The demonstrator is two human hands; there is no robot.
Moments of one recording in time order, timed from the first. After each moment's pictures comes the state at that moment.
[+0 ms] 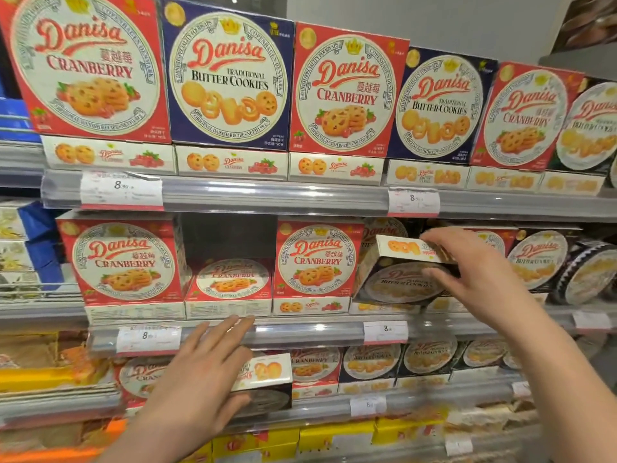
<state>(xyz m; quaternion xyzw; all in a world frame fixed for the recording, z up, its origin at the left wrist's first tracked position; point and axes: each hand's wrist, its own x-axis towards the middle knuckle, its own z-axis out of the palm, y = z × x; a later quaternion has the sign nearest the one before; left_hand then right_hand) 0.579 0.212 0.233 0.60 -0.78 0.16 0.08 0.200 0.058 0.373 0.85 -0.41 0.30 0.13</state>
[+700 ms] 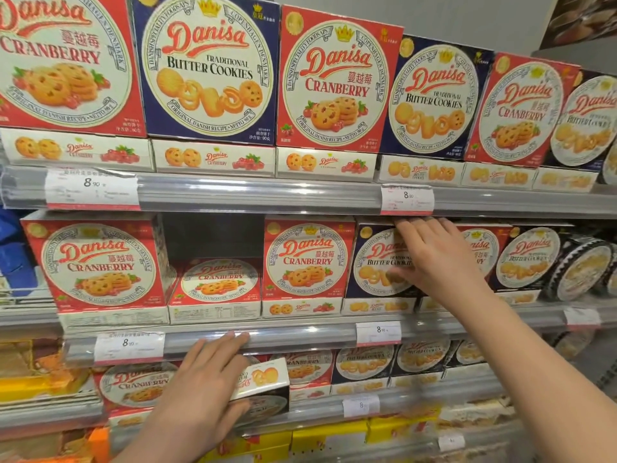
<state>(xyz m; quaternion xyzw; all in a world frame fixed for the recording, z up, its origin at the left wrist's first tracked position) 0.573 0.184 0.198 0.61 -0.78 0.13 0.11 0.232 0.013 0.363 0.82 -0.44 0.19 0.33</state>
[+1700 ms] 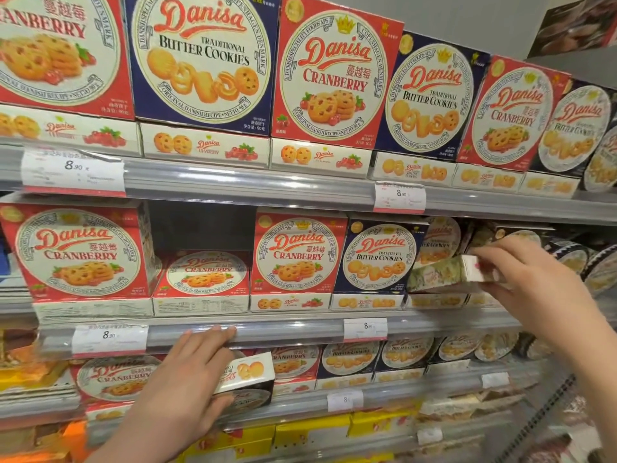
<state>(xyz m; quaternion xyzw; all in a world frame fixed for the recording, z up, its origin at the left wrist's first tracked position) 0.576 0.180 0.191 0.60 -0.78 0.16 0.14 0.116 0.059 0.373 0.80 -0.48 0.21 0.30</state>
